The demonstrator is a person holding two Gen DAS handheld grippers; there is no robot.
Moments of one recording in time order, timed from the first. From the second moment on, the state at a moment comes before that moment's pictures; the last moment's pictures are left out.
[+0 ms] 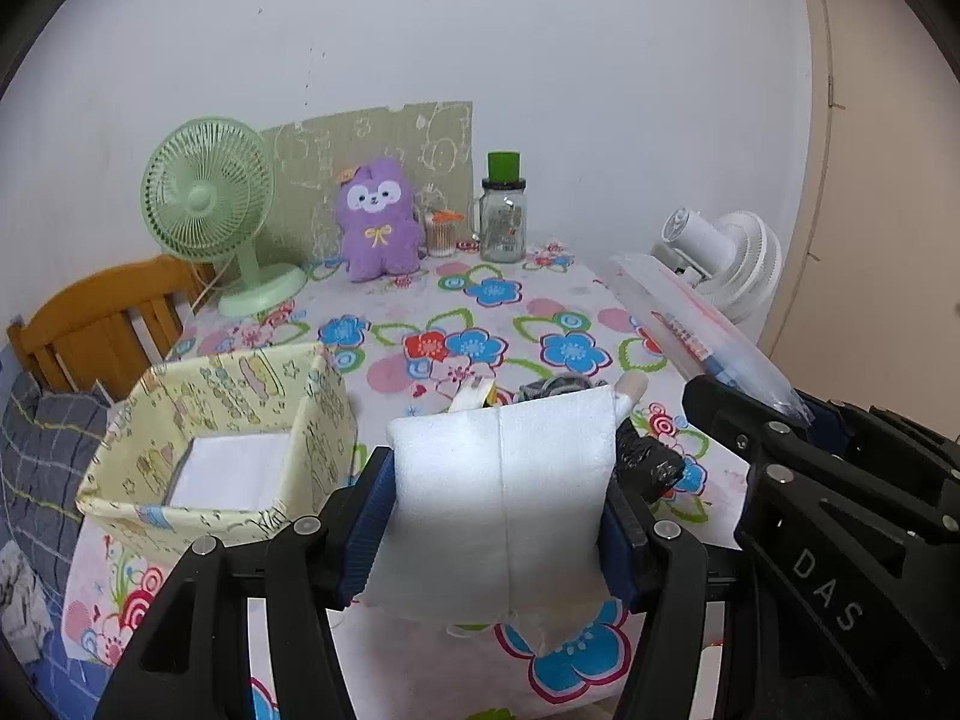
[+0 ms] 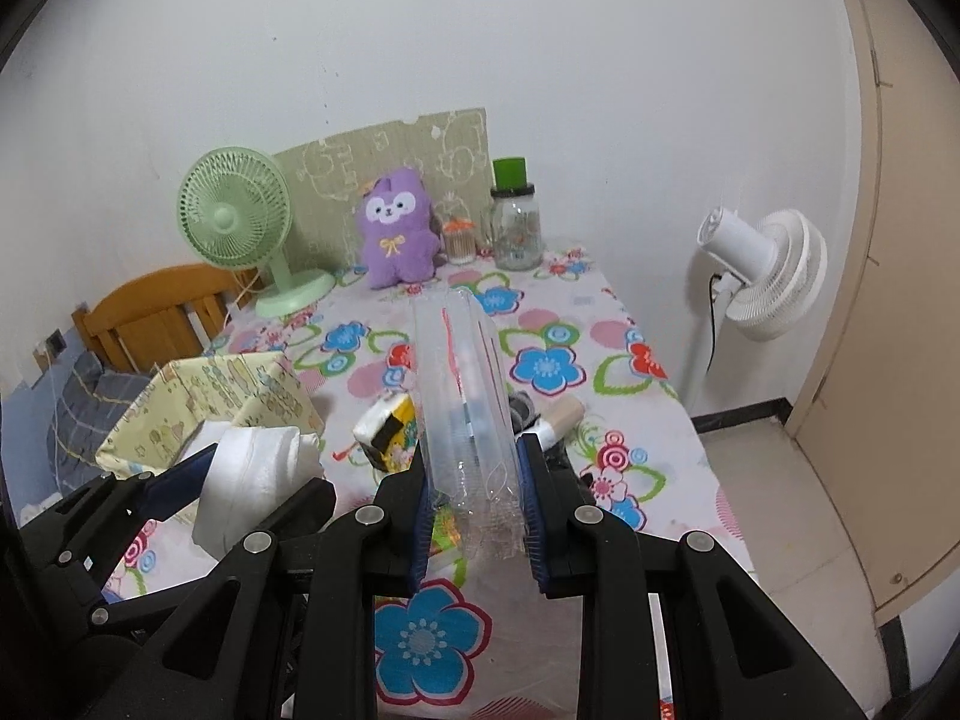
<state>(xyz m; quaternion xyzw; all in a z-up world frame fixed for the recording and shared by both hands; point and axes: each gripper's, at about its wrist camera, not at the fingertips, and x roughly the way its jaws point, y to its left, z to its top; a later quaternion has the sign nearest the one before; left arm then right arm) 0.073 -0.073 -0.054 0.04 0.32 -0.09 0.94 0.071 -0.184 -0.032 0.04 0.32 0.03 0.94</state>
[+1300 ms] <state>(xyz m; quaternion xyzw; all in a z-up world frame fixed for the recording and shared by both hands) 0.098 -0.004 -0.027 0.04 0.30 -0.09 0.95 0.094 -0.109 -0.006 0.02 0.31 0.05 0.95</state>
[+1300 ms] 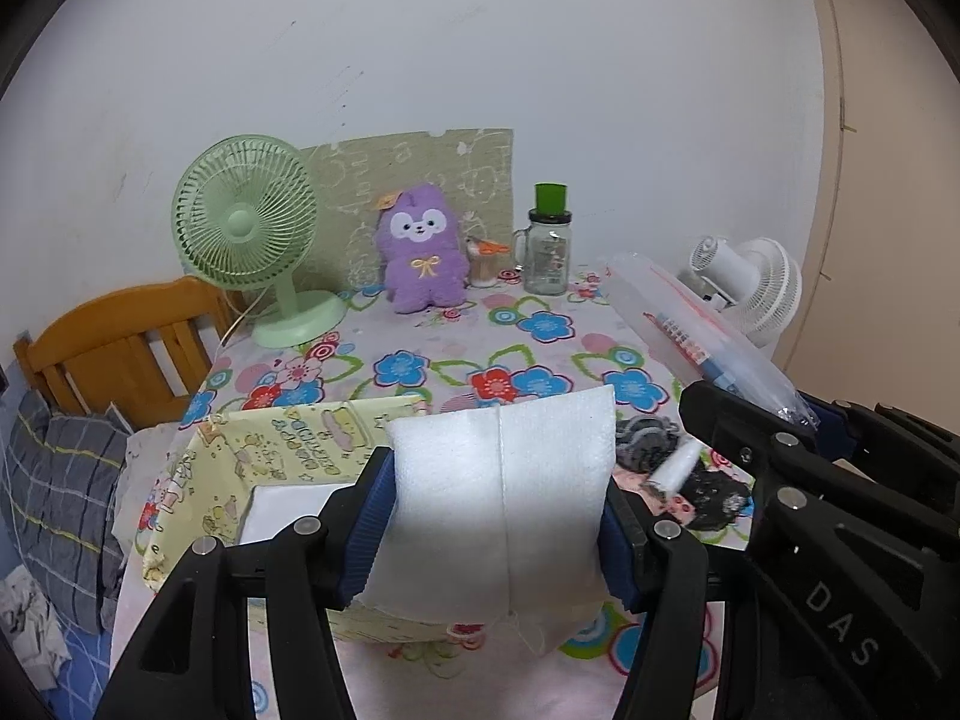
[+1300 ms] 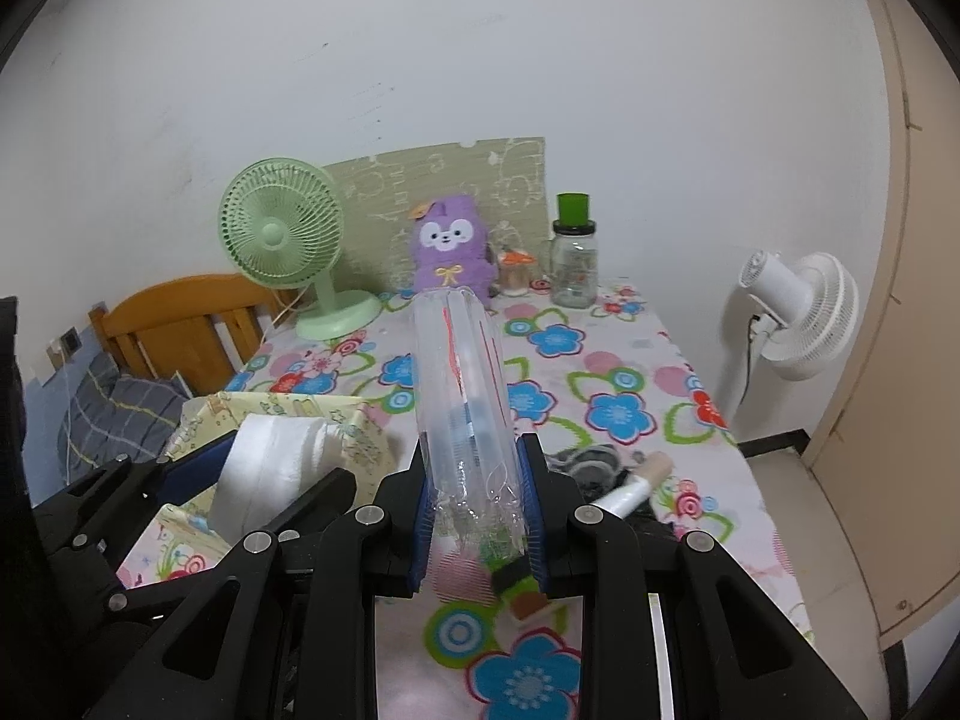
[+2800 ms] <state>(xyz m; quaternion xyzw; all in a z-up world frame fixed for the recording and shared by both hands) 0.154 0.121 -0.092 0.01 0.41 -0.02 0.91 0.170 0.038 -0.073 -0.02 0.40 0.15 0.90</state>
